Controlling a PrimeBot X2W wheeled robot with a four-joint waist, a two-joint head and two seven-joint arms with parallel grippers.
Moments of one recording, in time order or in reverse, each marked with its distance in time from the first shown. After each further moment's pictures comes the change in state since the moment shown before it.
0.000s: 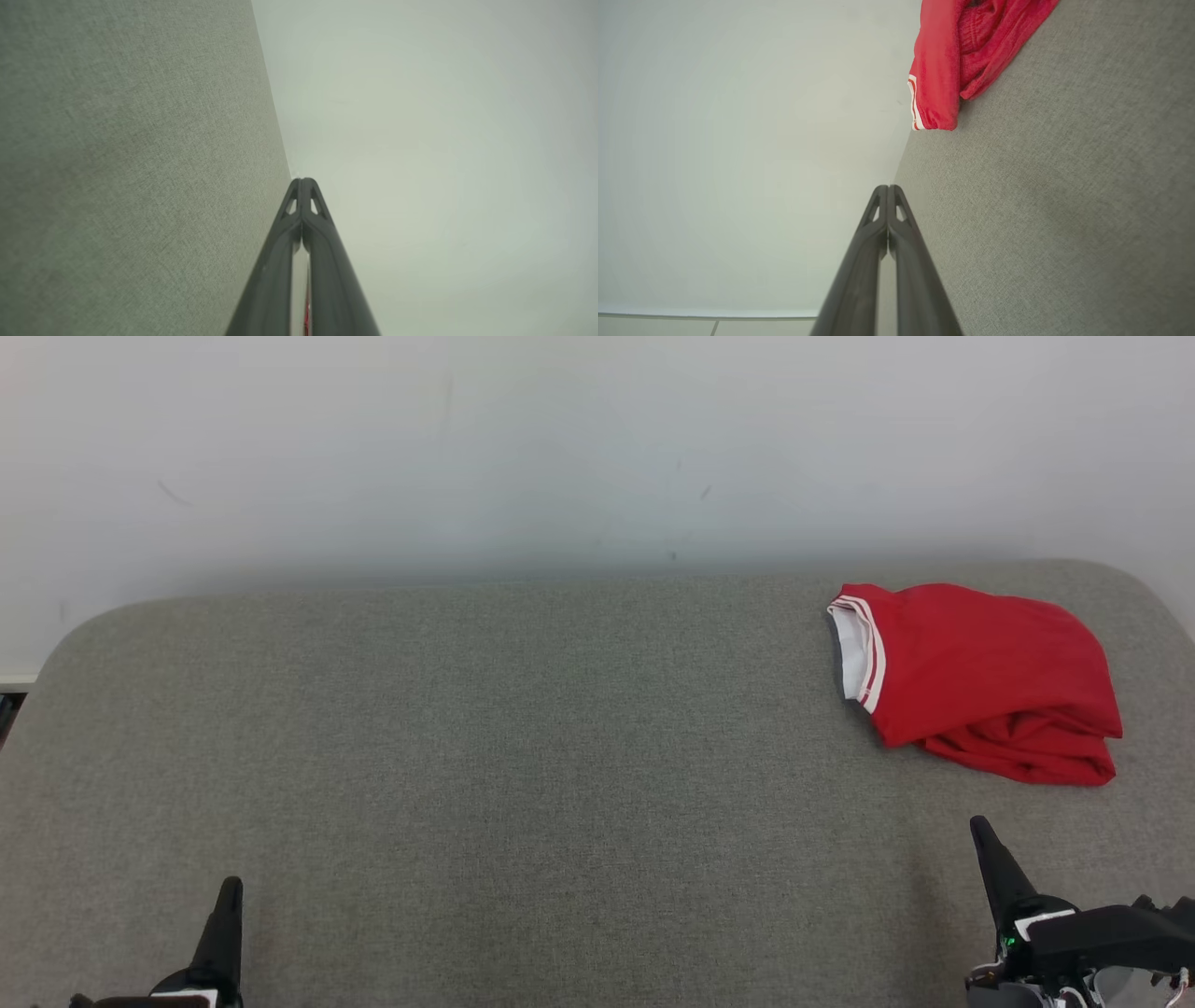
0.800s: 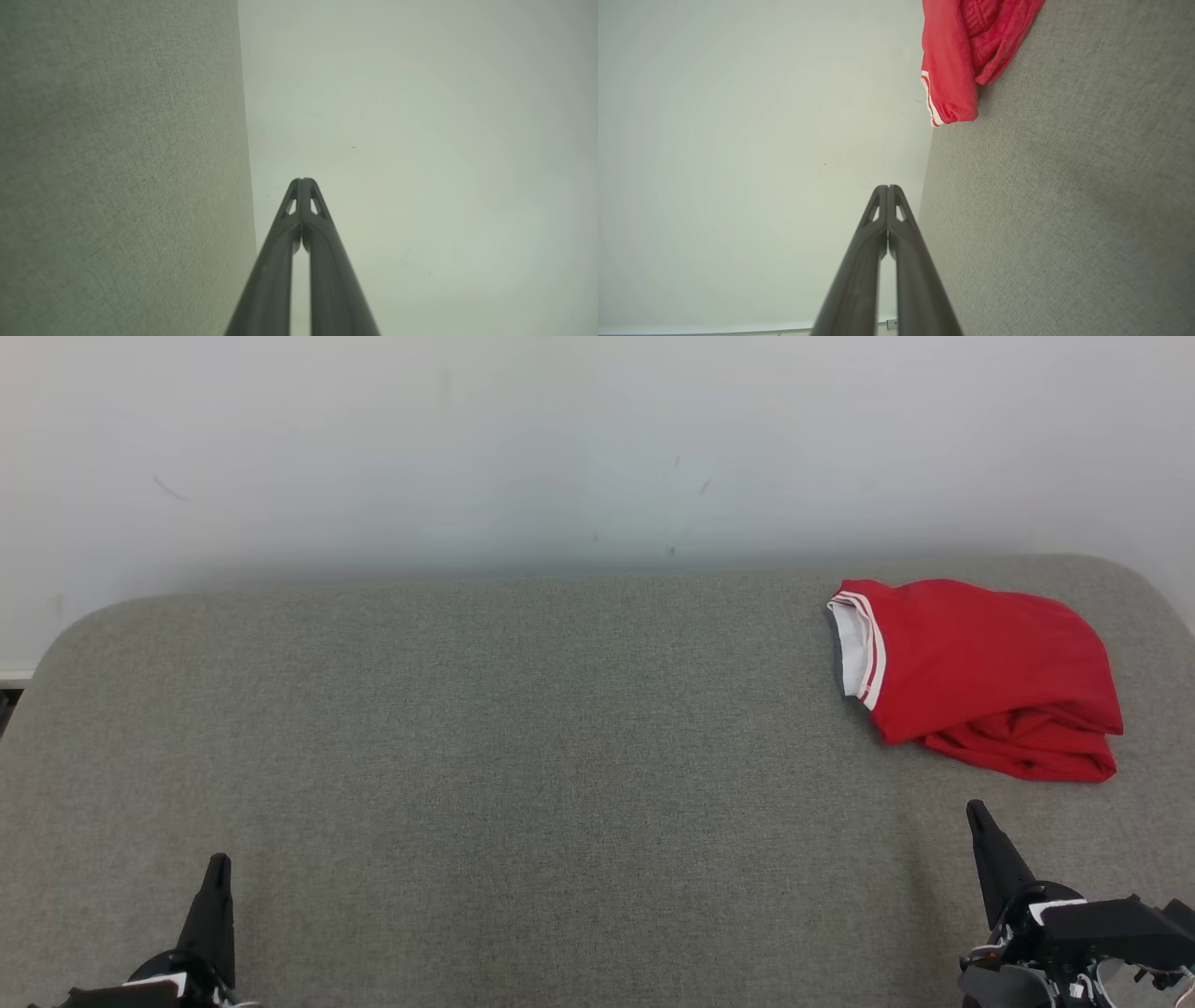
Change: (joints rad) left arm -0.049 -0.017 0.039 0.032 -0.197 -0.042 0.034; right arm -0.041 0.041 -0.040 0.035 0.167 0.038 0.042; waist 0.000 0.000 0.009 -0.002
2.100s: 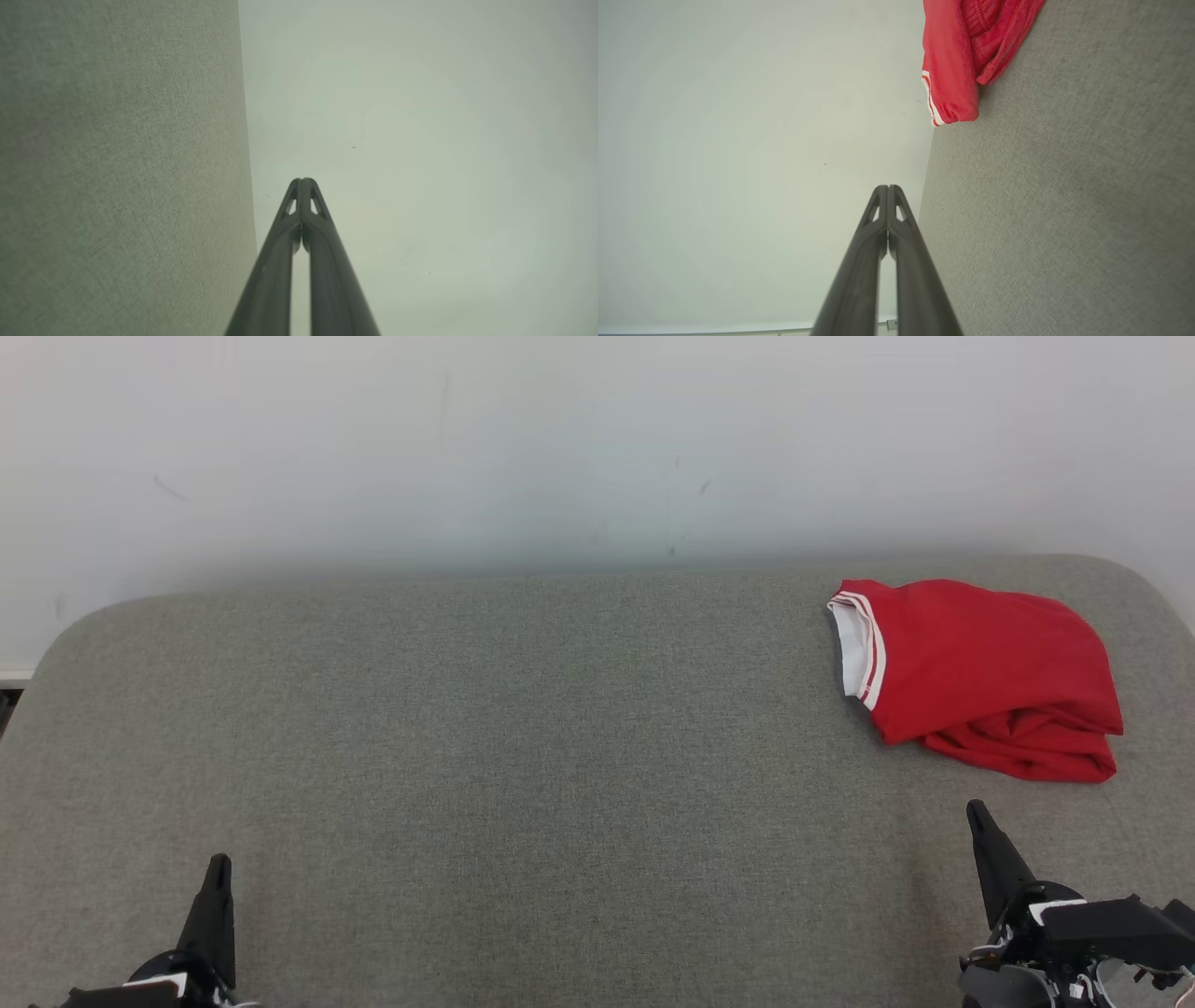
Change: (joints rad) left arm 0.000 0.000 0.000 0.001 0.000 0.000 0.000; right arm 0.000 0.000 0.000 0.002 0.000 0.003 0.000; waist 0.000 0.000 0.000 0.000
